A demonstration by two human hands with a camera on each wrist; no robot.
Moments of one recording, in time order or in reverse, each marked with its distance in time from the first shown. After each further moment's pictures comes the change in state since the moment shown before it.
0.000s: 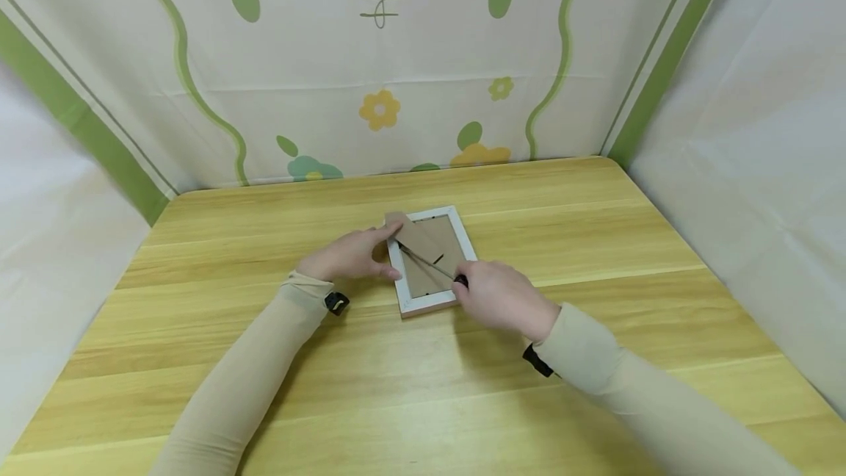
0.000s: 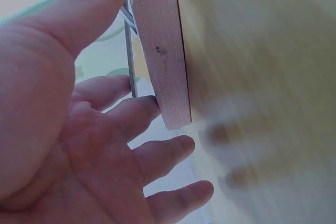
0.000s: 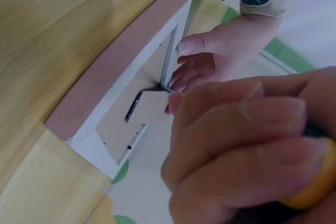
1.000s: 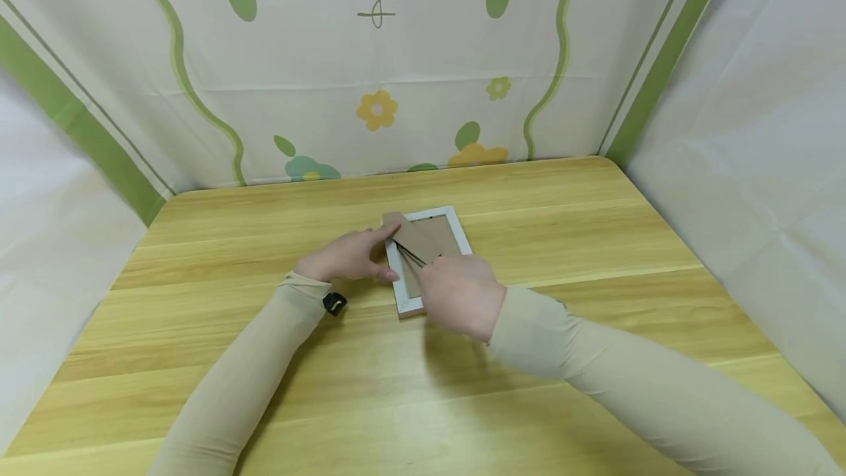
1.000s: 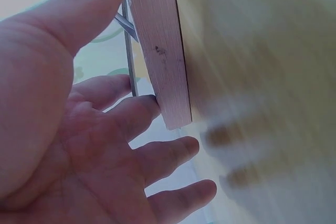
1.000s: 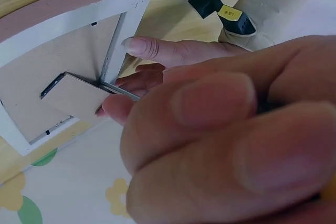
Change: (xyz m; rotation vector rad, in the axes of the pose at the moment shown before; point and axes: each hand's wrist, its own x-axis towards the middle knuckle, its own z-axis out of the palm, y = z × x) left_hand -0.002 0.001 -0.001 -0.012 0.009 0.022; right_hand 0.007 -0.057 -0.007 -0.468 -0.079 -0.103
